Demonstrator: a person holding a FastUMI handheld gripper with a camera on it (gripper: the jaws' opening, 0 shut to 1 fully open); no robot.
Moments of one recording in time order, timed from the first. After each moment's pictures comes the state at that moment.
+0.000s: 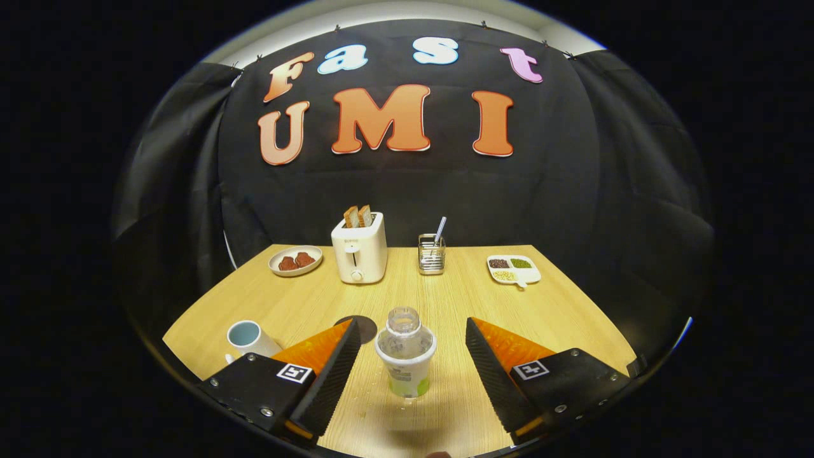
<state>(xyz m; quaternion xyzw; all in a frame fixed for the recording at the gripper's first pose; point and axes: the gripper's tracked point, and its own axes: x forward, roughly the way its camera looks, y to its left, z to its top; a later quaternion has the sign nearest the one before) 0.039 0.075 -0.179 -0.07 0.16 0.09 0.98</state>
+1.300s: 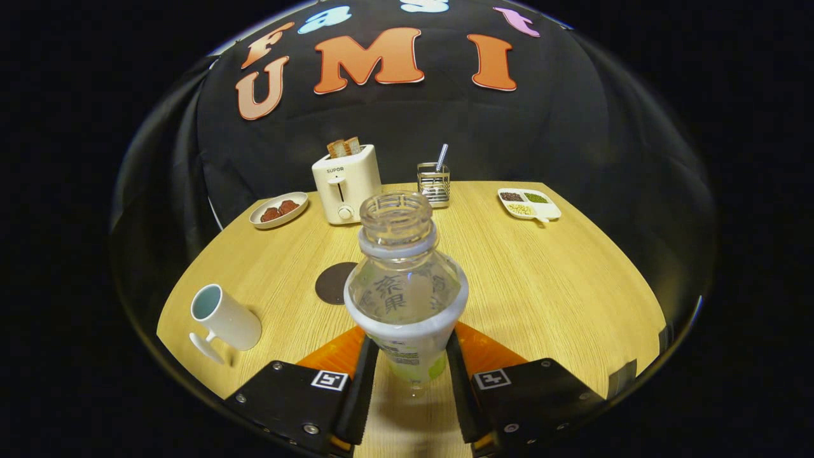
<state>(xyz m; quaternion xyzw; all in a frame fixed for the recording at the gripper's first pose) 0.062 0.082 -0.270 -0.05 0.28 0.07 0.96</state>
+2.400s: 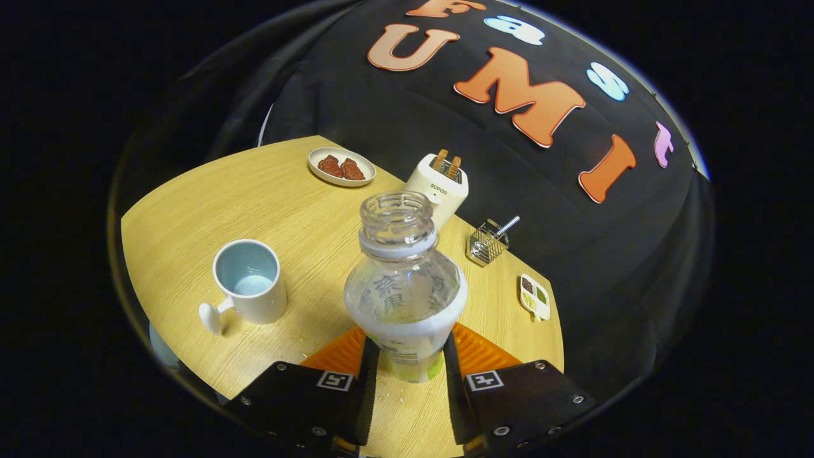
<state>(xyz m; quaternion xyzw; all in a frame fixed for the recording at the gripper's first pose) 0.050 0.210 -0.227 -0.37 0.23 0.12 0.89</state>
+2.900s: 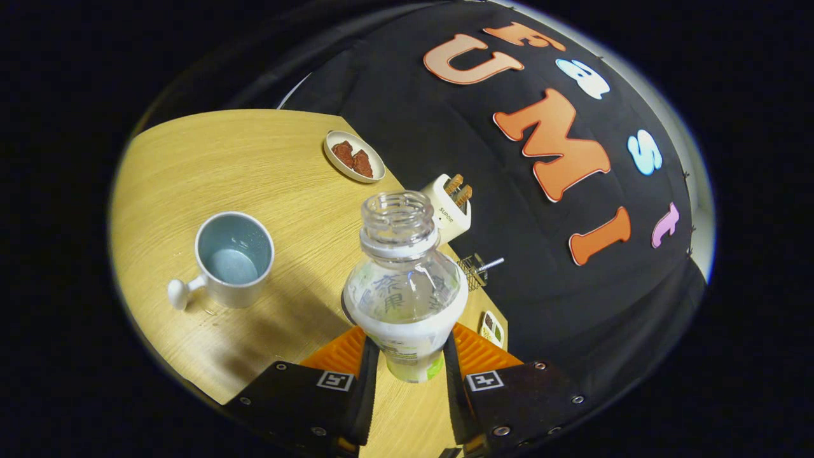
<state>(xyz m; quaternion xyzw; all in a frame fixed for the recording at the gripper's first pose) 0.067 0.235 -0.215 -0.53 0.15 0.10 0.83</state>
